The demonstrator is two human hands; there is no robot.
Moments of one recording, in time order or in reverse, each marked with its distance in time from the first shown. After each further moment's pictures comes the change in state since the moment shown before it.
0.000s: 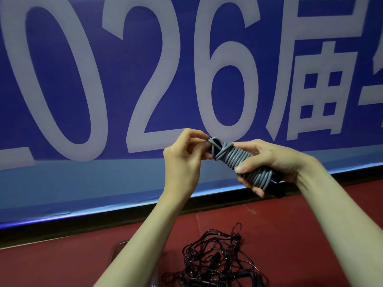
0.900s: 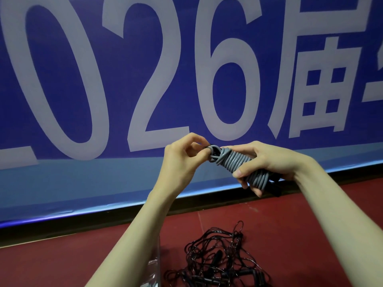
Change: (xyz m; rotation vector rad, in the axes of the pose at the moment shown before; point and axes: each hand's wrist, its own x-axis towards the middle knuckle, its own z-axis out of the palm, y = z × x) left_hand 0.008 -0.019 -0.017 0.196 -0.225 -0.080; right_hand 0.007 0.007 -0.001 -0.171 0.056 0.031
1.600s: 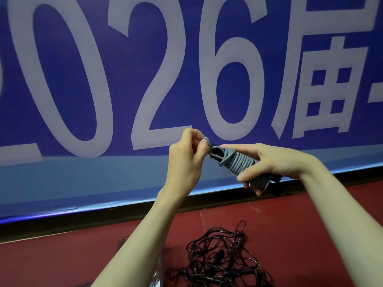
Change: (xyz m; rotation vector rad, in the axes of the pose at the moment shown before) left_hand -0.003 0.008 0.007 0.086 0.201 0.074; right_hand 0.004 0.004 -0.002 -0.139 0.009 0.001
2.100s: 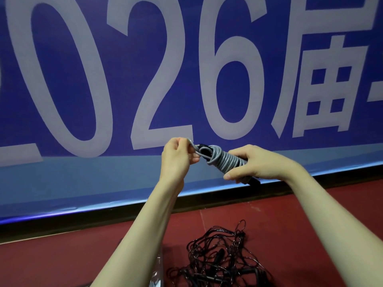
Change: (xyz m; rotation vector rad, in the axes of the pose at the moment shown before) left_hand 0.012 -0.015 -0.005 -0.363 0.019 -0.581; right_hand 0.026 0.017 0.012 -0.257 0.188 -0.053
